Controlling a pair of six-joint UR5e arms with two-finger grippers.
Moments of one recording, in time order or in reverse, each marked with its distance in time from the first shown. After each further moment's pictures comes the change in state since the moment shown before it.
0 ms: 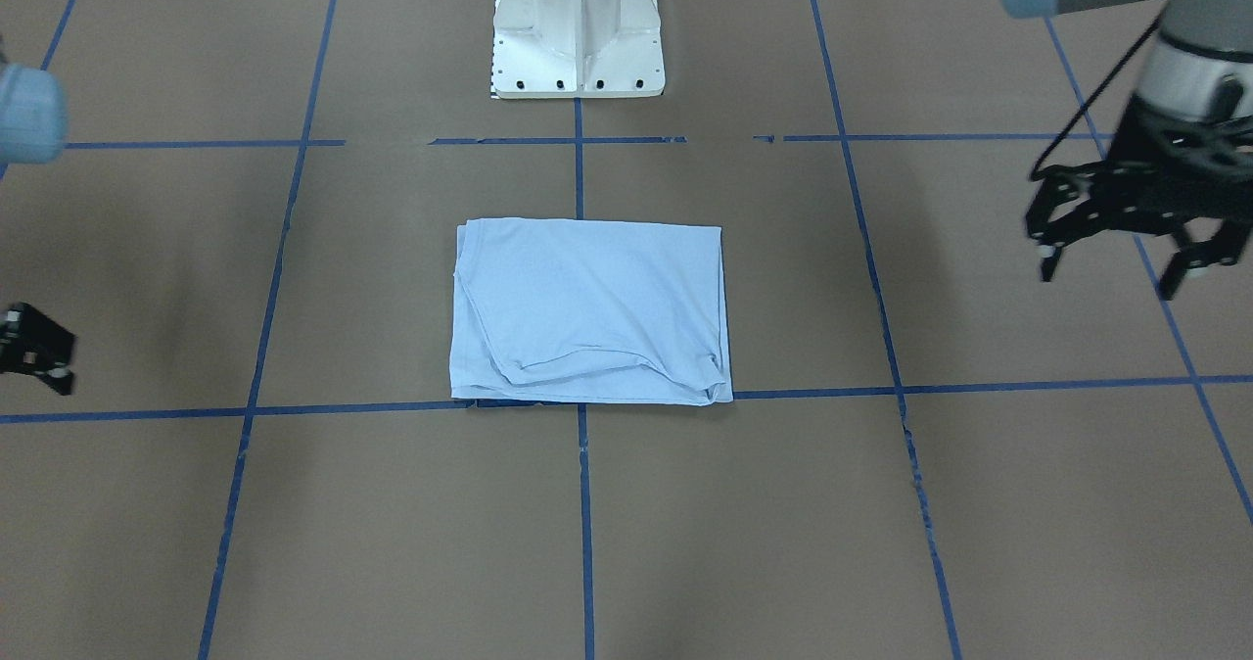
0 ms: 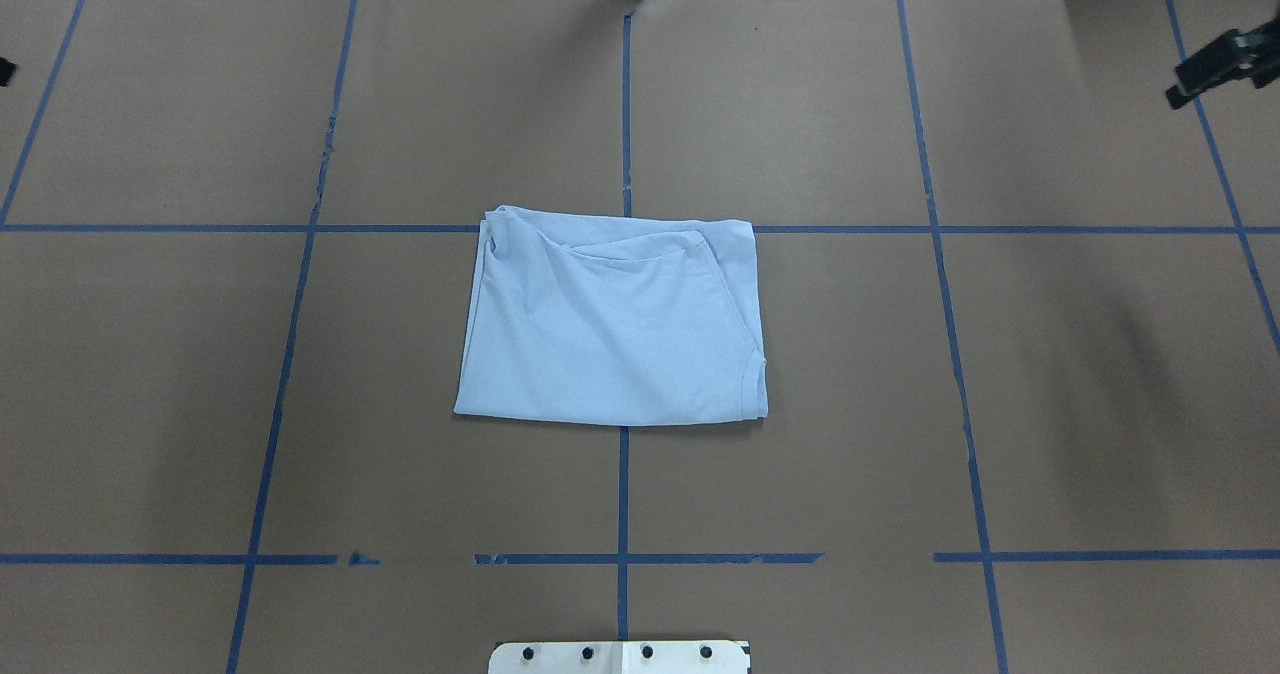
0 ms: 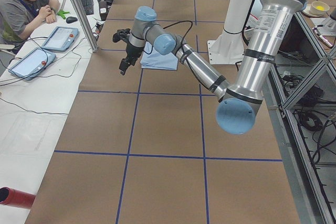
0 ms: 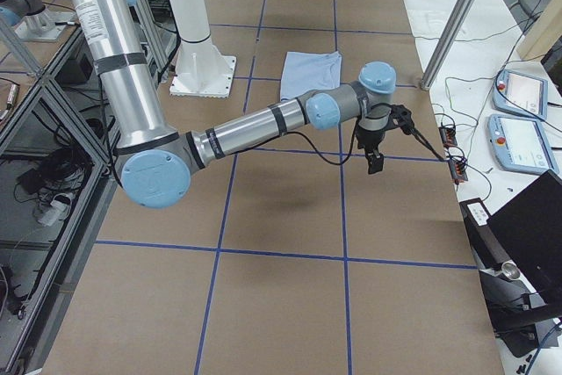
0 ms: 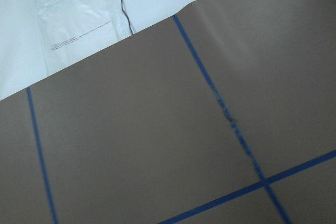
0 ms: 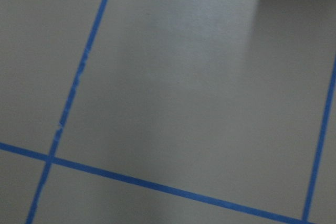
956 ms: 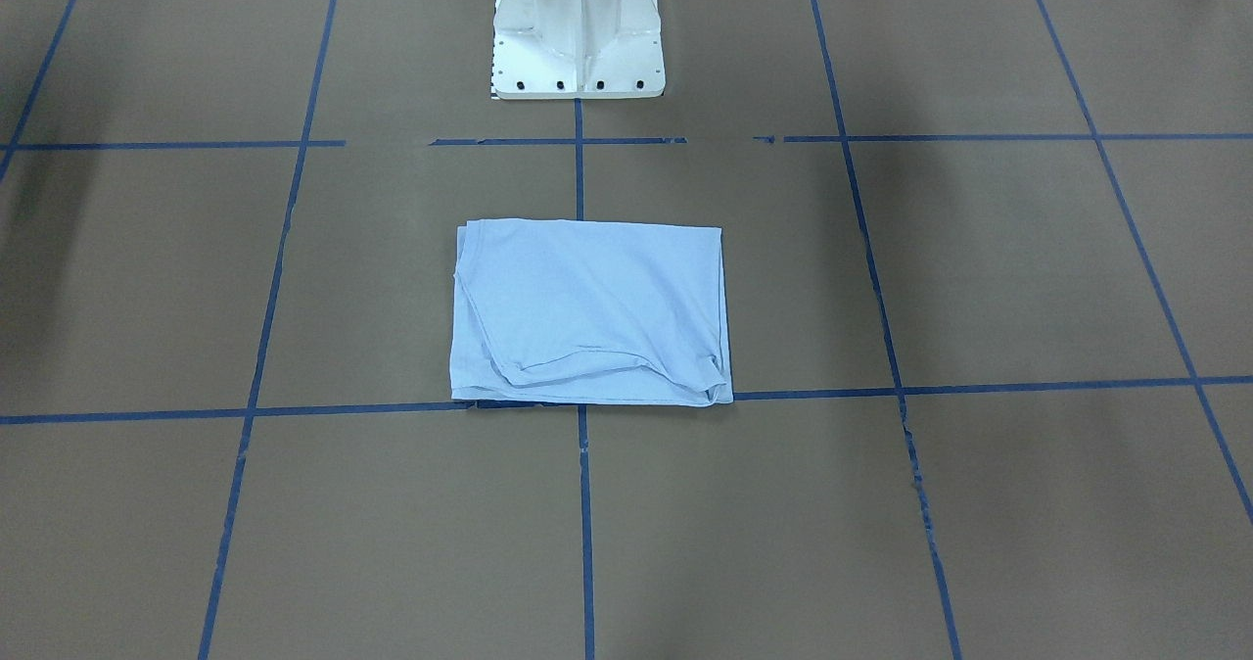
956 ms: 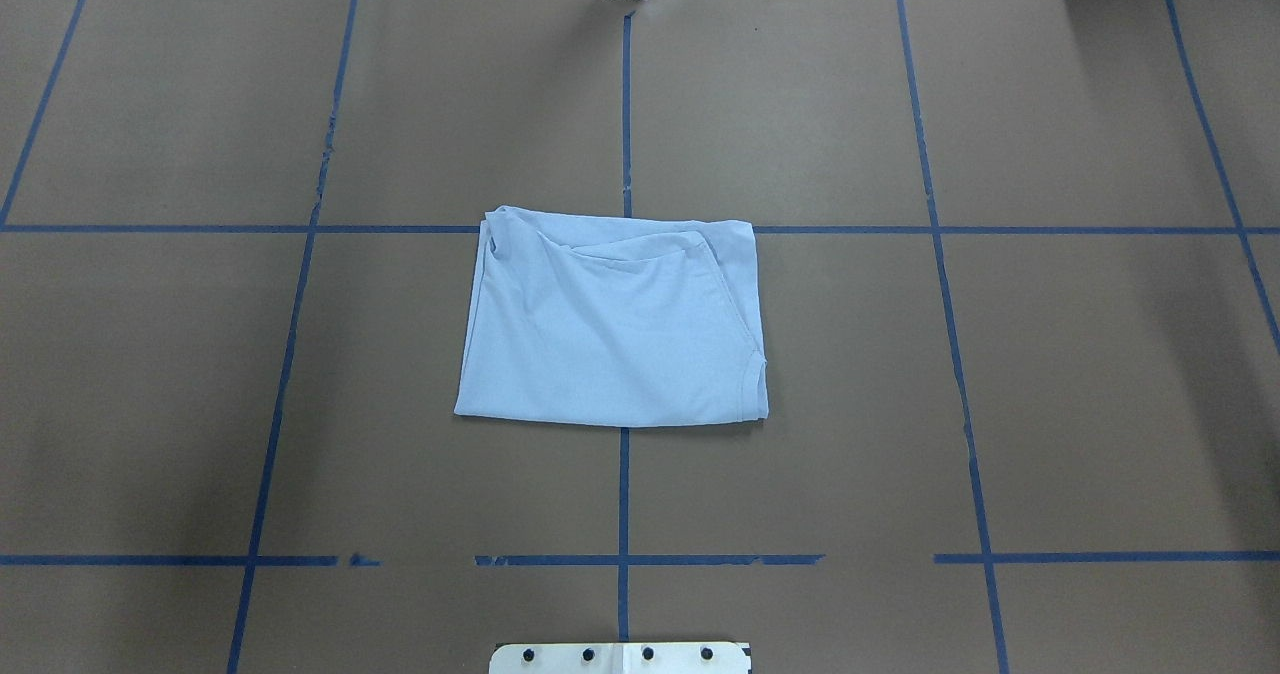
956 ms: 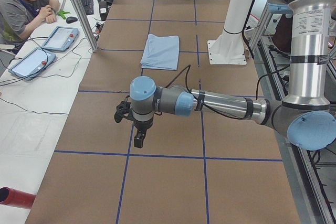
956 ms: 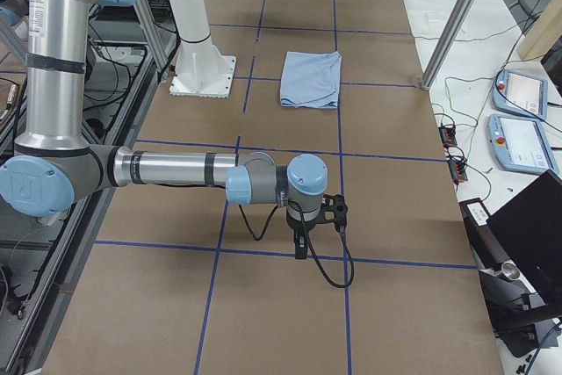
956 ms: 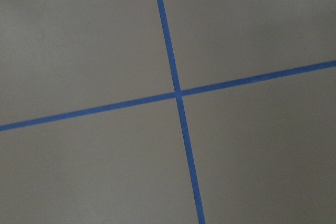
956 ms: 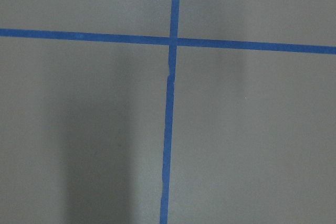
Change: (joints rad) left arm -0.175 0.270 0.238 -0.029 -0.297 0.116; right arm 0.125 -0.365 0.048 0.051 0.031 -0.082
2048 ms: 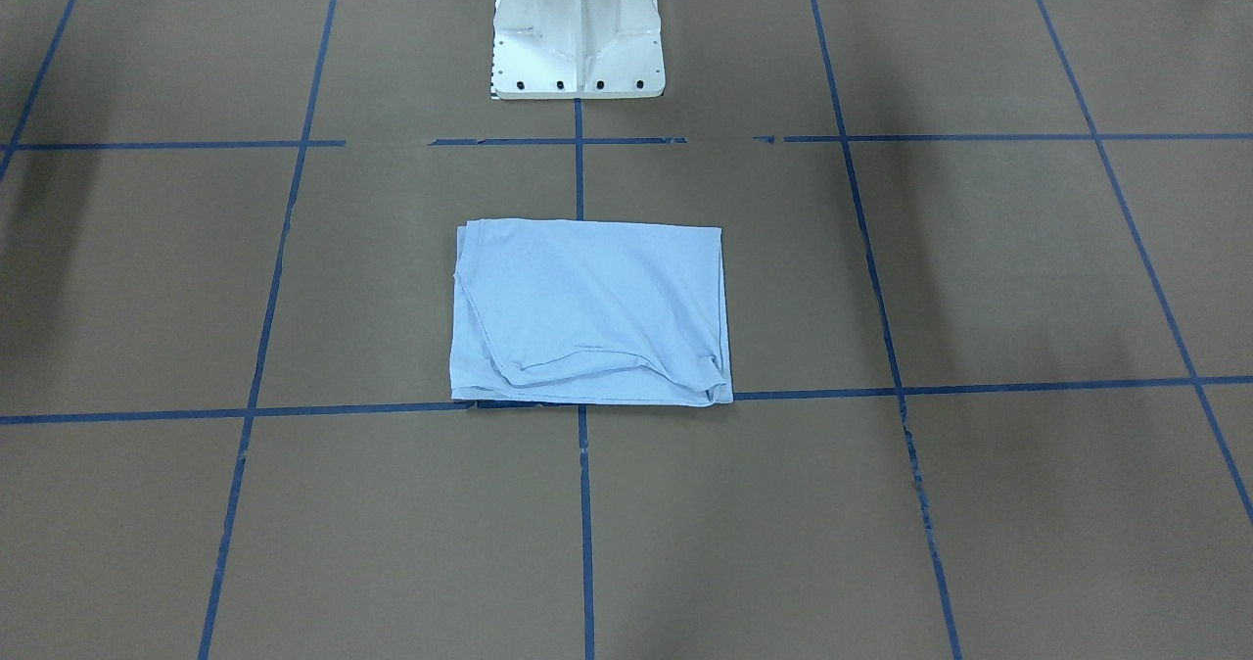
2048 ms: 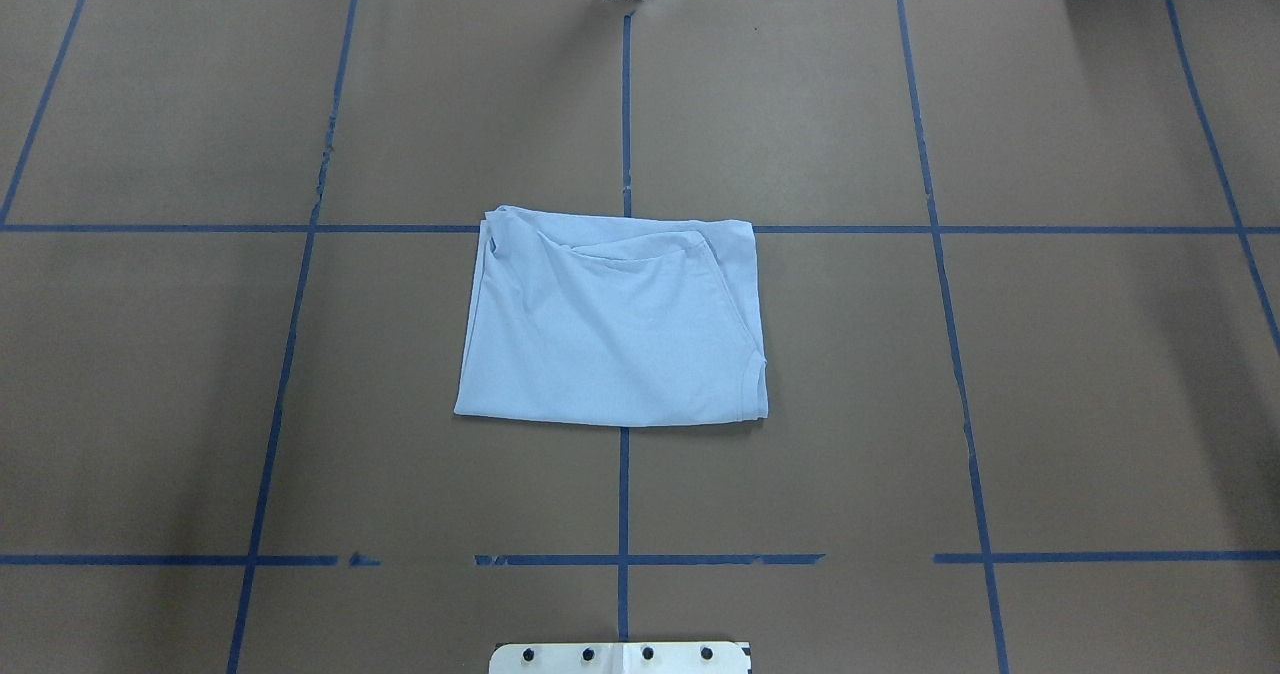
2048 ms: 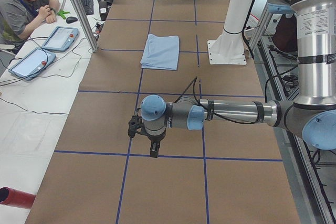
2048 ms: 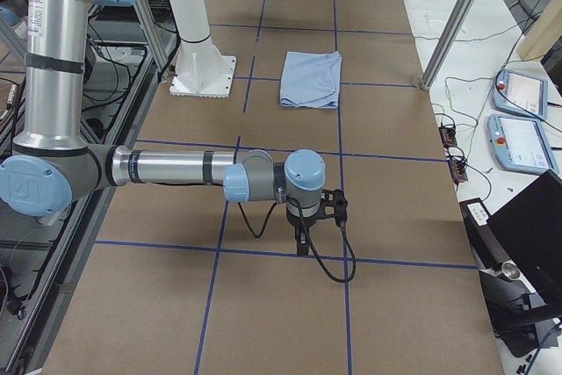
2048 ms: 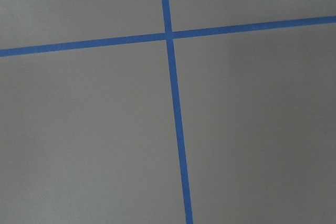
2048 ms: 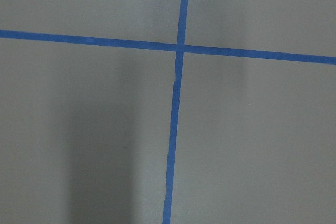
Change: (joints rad) left arm 0.000 0.038 0.019 -0.019 -0.012 -0.011; right arm 0.002 -0.003 0.014 0.013 0.005 -0.010
